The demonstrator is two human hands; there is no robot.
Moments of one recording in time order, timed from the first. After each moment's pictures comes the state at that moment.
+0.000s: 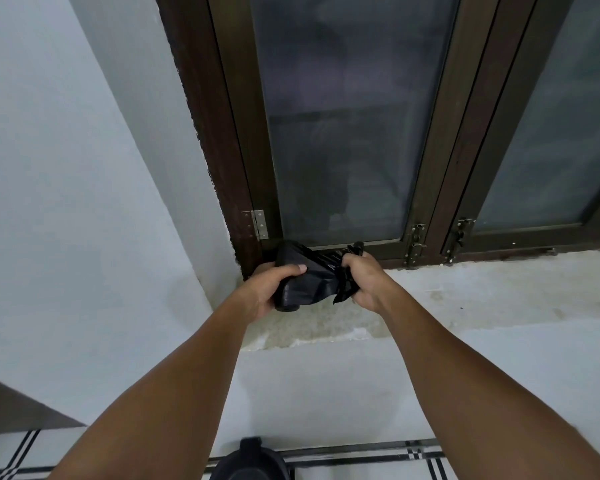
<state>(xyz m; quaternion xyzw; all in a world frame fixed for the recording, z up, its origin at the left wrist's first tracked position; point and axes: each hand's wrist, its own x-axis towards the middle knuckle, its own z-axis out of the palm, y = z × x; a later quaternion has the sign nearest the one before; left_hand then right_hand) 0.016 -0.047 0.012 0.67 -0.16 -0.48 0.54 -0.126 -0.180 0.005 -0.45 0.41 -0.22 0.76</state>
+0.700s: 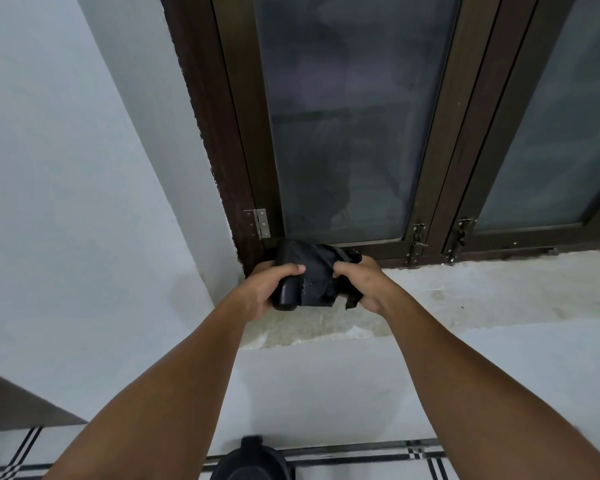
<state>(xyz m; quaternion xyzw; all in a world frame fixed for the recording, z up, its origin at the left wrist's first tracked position) 0.019 -0.041 0.013 0.68 -0.17 -0.47 0.54 -0.130 -0.177 -0.003 -0.57 0.40 -0.20 0.69</state>
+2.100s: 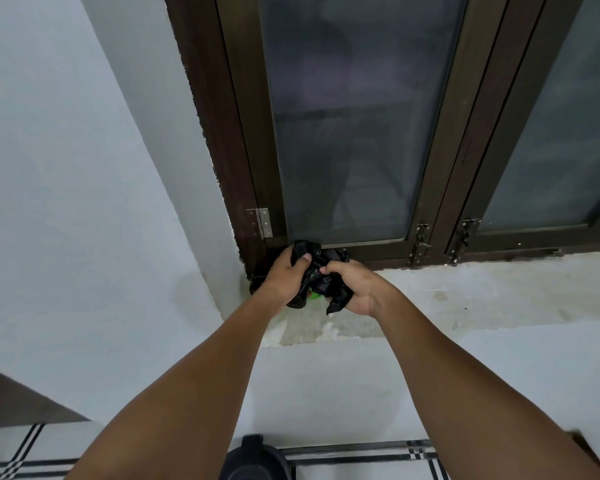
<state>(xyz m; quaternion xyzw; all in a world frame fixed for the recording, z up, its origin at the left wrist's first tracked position) 0.002 -0.068 0.004 0.74 -0.31 -0.30 0.52 -0.122 -0.162 0.007 -0.49 0.34 -0.13 0.79</state>
